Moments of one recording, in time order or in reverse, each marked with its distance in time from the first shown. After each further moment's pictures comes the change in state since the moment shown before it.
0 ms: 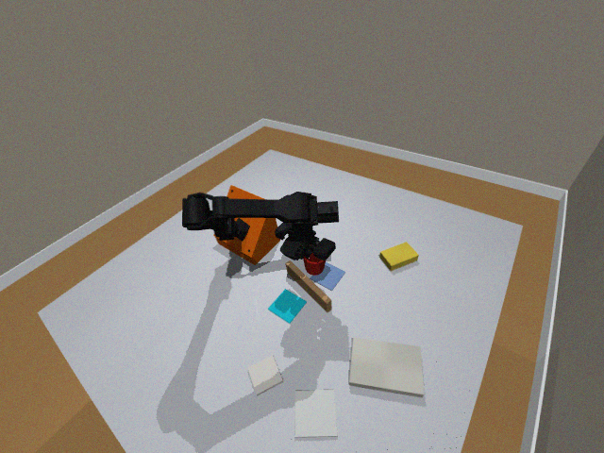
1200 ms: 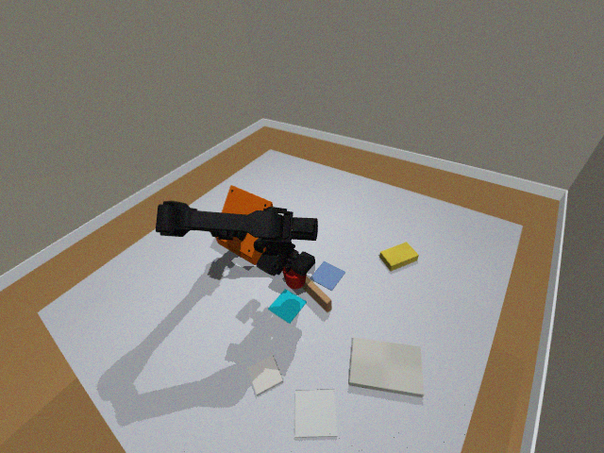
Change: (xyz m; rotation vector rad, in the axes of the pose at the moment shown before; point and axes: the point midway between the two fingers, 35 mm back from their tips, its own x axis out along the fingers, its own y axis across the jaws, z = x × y) arm -0.003 -0.018 0.076 -0.001 -0.003 -0.001
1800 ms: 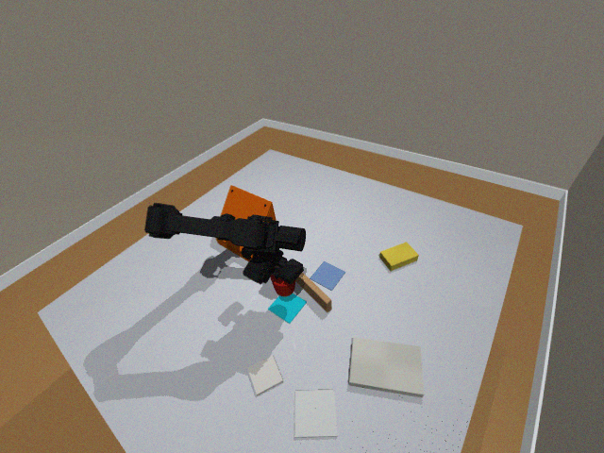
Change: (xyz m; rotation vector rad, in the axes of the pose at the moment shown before) arm -0.002 -0.011 0.040 -0.001 -0.002 -0.001
